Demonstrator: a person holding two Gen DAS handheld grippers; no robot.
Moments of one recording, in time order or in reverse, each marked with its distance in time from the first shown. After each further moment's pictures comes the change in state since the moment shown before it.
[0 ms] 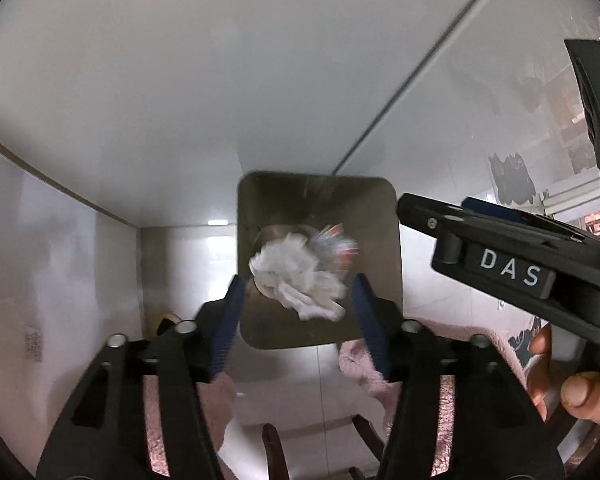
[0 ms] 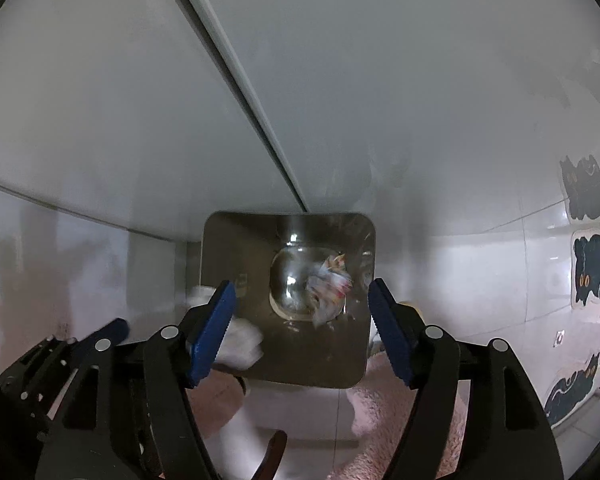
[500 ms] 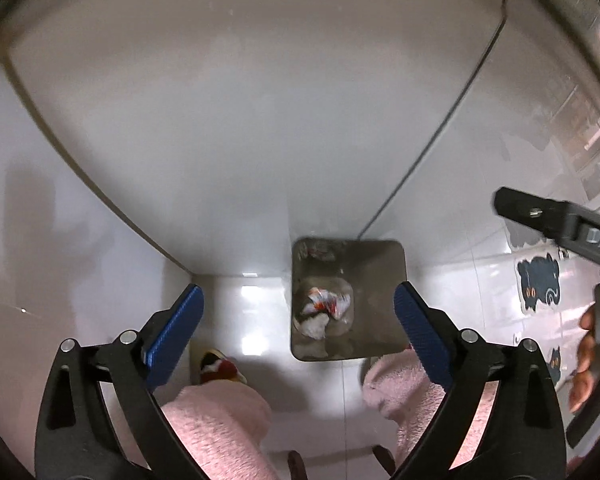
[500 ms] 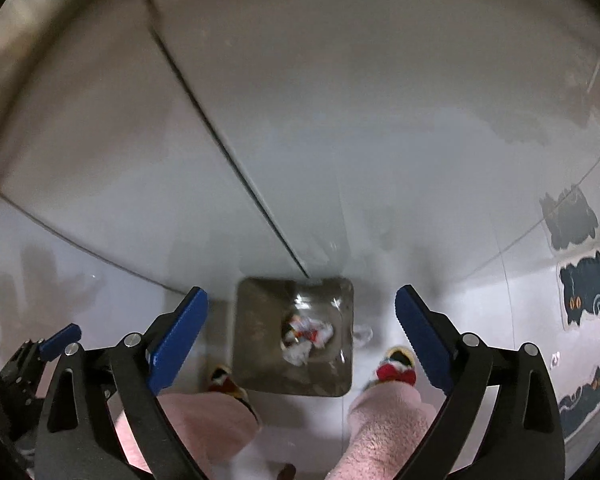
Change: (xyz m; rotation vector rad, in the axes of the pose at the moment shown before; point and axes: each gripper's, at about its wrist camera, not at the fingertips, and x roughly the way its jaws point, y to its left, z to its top) left arm -0.123 0.010 -0.005 -0.007 -0.232 0.110; right arm -0.142 0.005 -0.016 0.015 -0.278 0.046
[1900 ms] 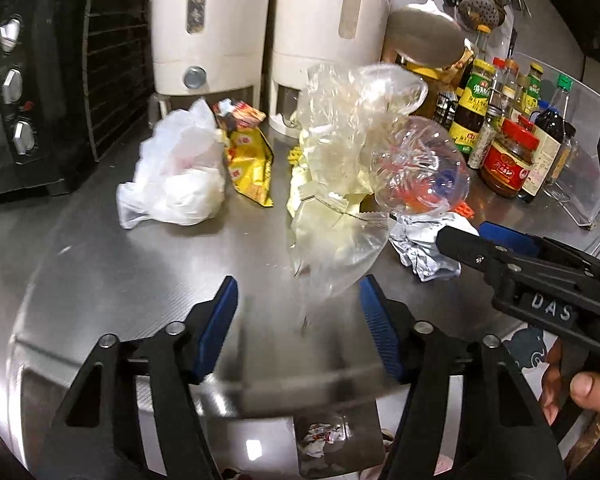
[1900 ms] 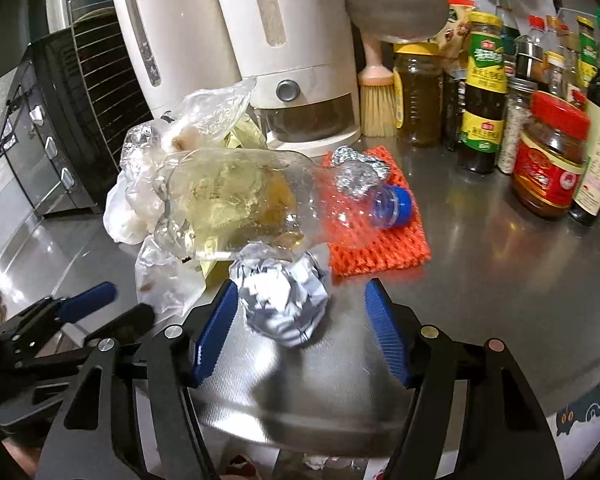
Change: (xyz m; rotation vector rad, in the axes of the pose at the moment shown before) left arm -0.132 -0.006 0.197 0.084 -0.353 -0.078; right arm -0.101 0.079 0.177 -0.160 -0.302 0.108
